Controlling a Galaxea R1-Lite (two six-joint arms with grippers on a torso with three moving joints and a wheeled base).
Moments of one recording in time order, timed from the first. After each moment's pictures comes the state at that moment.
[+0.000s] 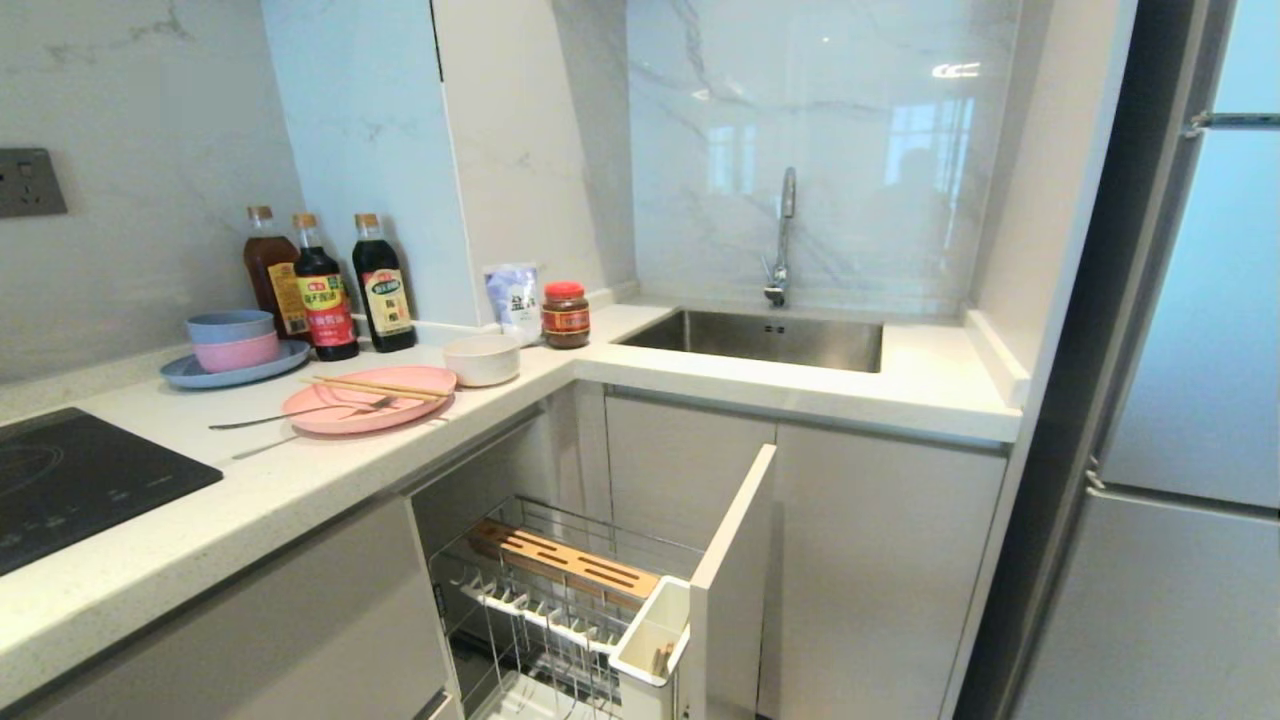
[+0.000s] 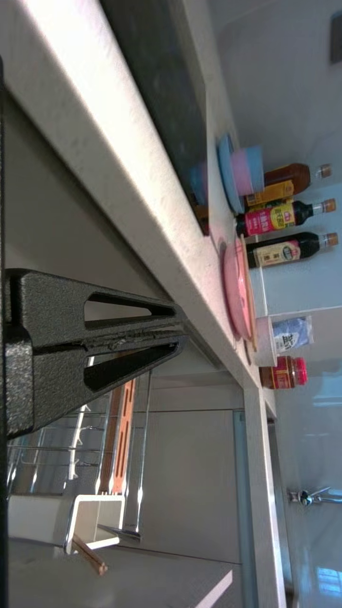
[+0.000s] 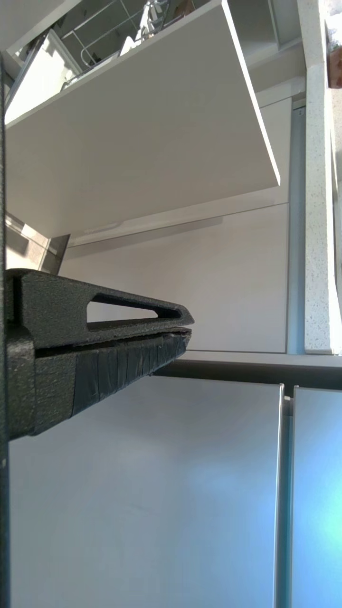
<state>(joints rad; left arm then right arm) 0.01 0.05 -0.20 0.03 0.06 0.22 0.00 0.00 0.00 0.00 -0.01 0.04</state>
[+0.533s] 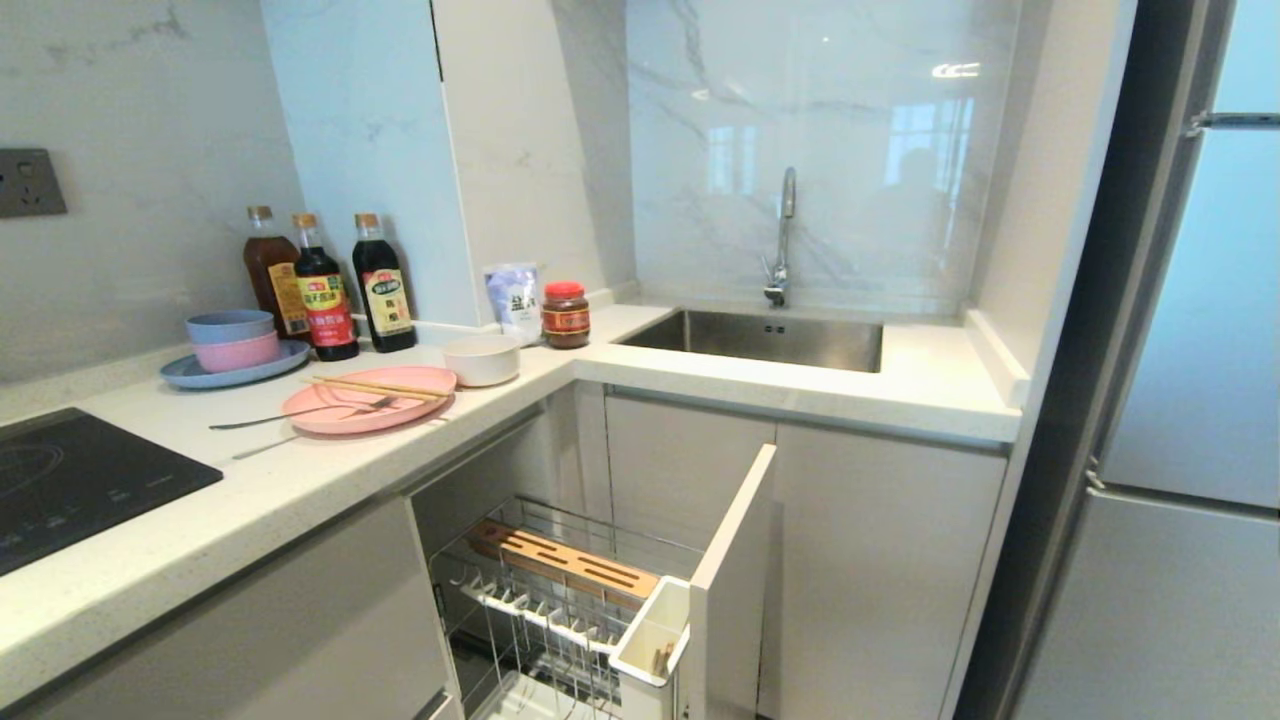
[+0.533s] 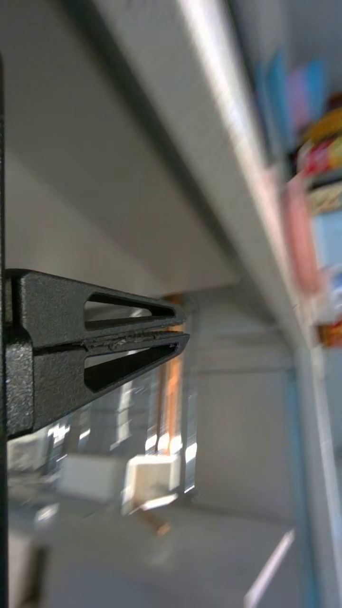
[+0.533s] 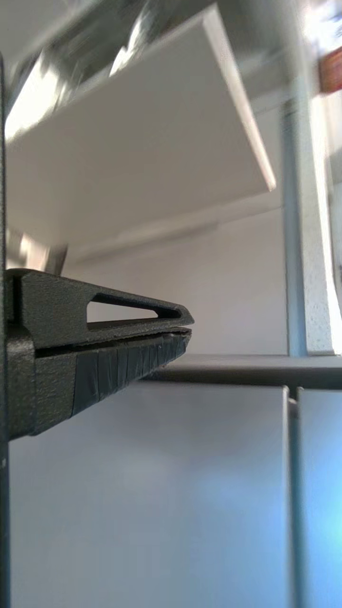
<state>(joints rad) 0.01 0.00 0.00 0.01 -0.04 0.15 0.00 0.00 0.00 0.00 -0.01 0.06</state>
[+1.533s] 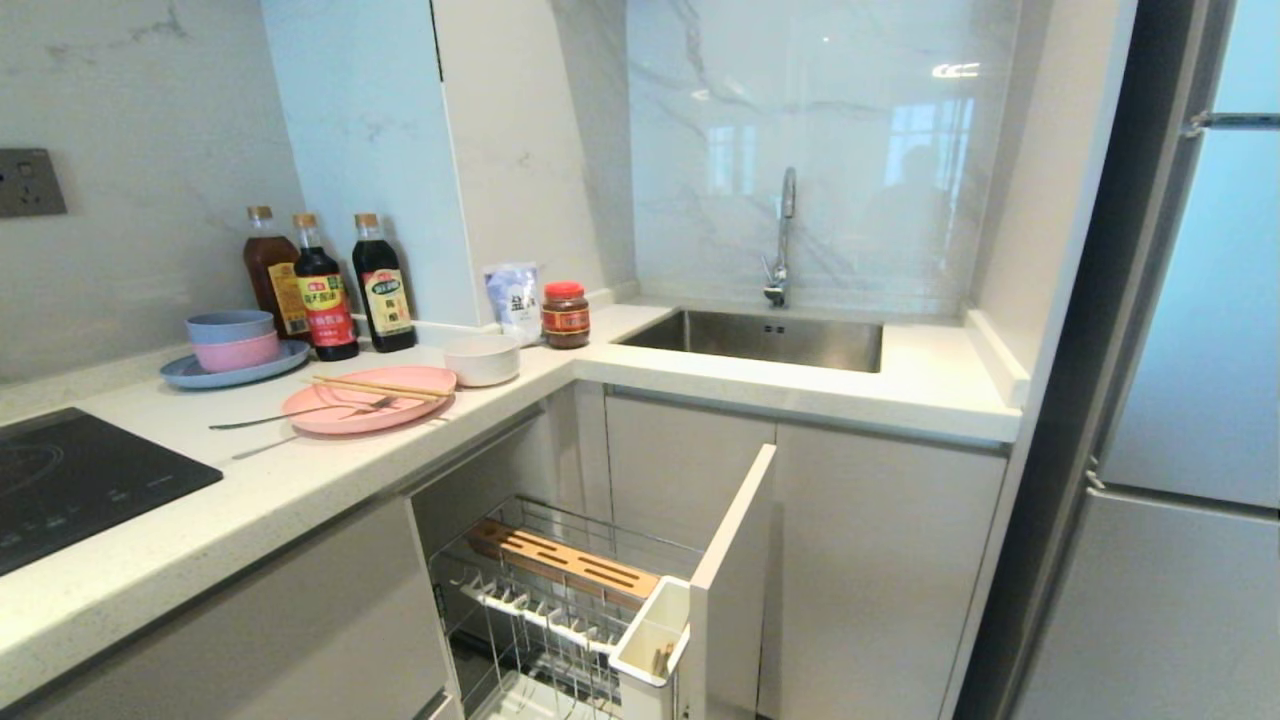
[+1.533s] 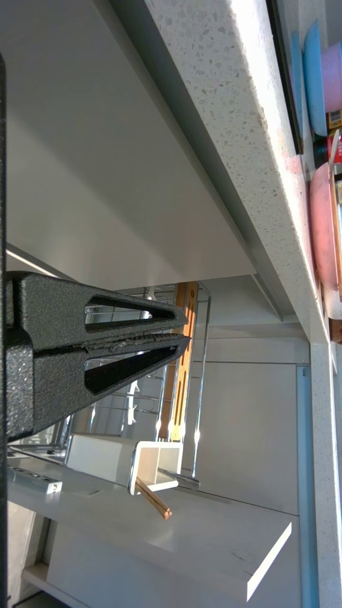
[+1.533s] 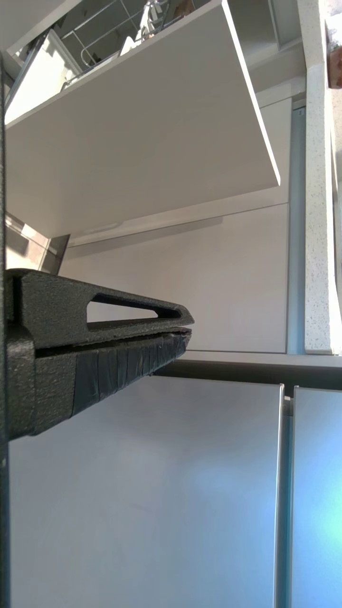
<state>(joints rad) 0.01 0.00 -0.01 0.03 -0.04 0.09 0.00 0.00 0.00 0.00 -0.01 0.04</state>
